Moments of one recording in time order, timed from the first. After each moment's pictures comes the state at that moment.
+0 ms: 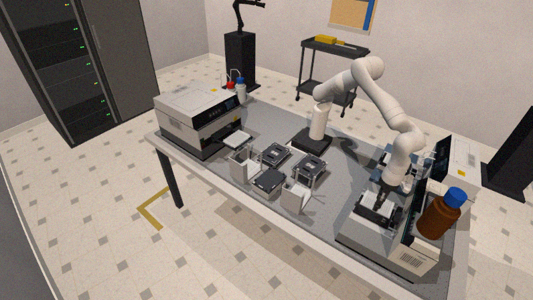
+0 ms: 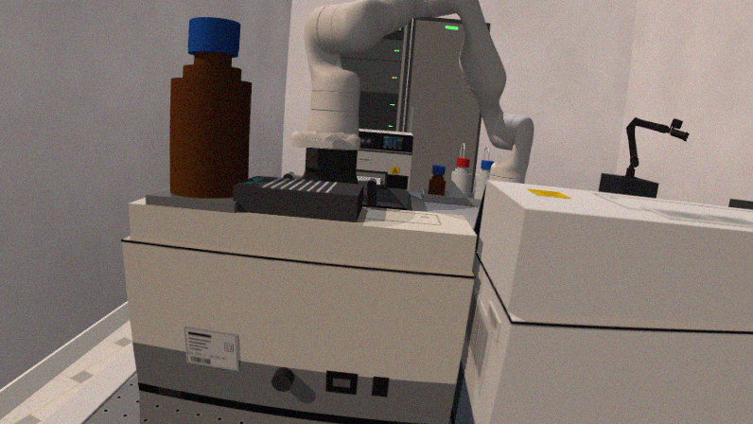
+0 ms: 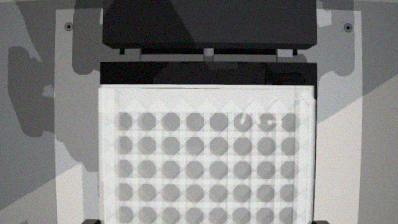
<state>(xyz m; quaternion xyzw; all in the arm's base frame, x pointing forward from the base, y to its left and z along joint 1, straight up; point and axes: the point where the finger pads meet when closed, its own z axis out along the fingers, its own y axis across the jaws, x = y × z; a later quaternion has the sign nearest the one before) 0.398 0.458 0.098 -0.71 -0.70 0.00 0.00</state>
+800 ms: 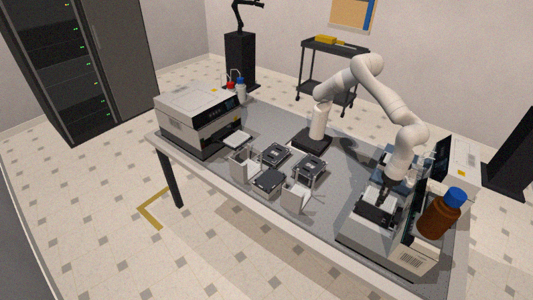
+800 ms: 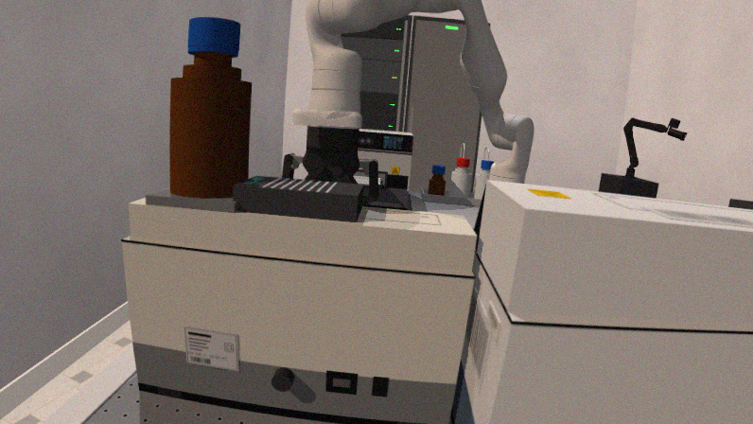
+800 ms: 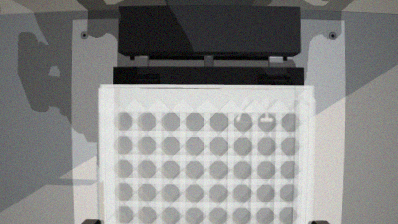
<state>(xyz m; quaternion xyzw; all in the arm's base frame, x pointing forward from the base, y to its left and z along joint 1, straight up) 0.398 0.458 0.126 -0.71 -0.70 0.00 0.00</state>
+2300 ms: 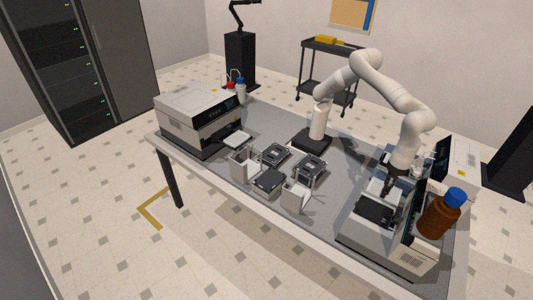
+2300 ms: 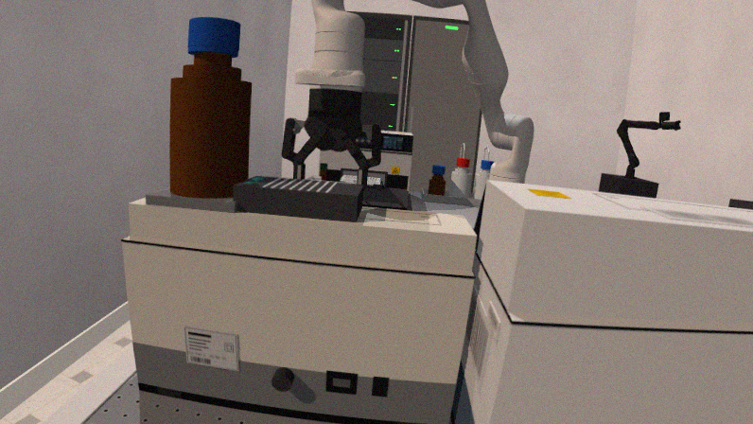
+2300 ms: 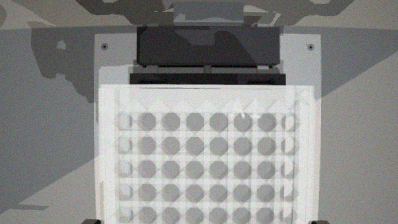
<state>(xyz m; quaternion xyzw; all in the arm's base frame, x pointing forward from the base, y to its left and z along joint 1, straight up) 0.399 0.458 0.179 -0.71 -0.70 0.00 0.00</state>
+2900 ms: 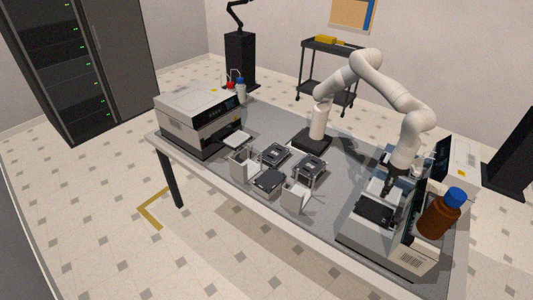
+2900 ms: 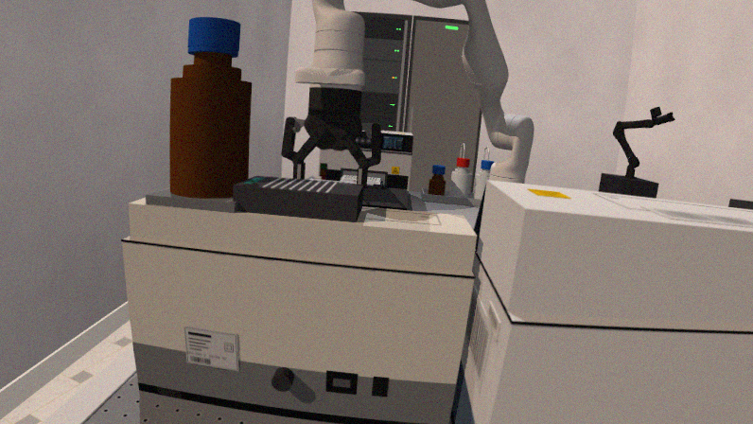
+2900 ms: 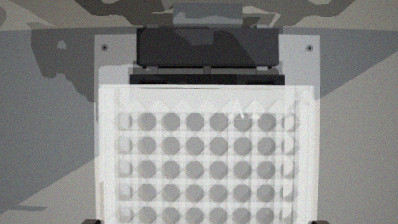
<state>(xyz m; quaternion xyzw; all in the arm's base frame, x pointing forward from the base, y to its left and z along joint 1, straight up) 0.399 0.459 0.180 -0.71 -0.70 0.00 0.00</state>
